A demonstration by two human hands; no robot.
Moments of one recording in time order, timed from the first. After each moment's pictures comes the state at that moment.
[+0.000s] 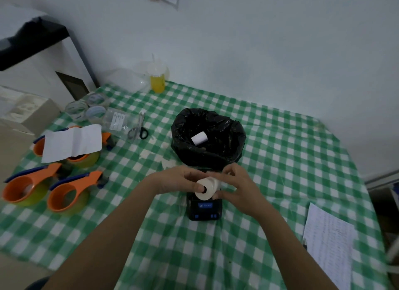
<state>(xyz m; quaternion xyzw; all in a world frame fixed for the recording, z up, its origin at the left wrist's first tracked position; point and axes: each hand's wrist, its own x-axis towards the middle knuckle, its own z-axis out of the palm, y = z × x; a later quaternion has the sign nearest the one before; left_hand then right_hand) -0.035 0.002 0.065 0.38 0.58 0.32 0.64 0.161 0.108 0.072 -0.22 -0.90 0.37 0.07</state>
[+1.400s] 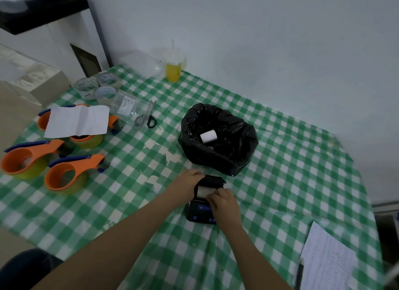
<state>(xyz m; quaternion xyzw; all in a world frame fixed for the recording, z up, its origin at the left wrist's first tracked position) -0.012 0.011 -0.028 0.52 0.79 0.17 0.27 0.140 0.091 -0.053 -0.27 -0.95 0.16 0.06</state>
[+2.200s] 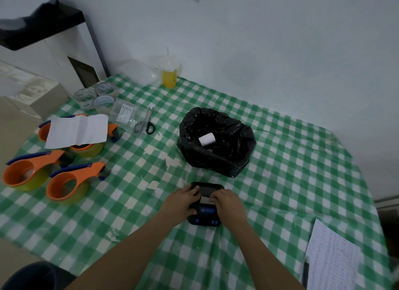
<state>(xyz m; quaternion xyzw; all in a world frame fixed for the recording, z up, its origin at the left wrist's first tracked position) 0.001 -0.017 -0.038 0.56 0.77 0.05 0.30 0.139 0.099 -0.040 -0.28 -0.93 0.22 0.03</state>
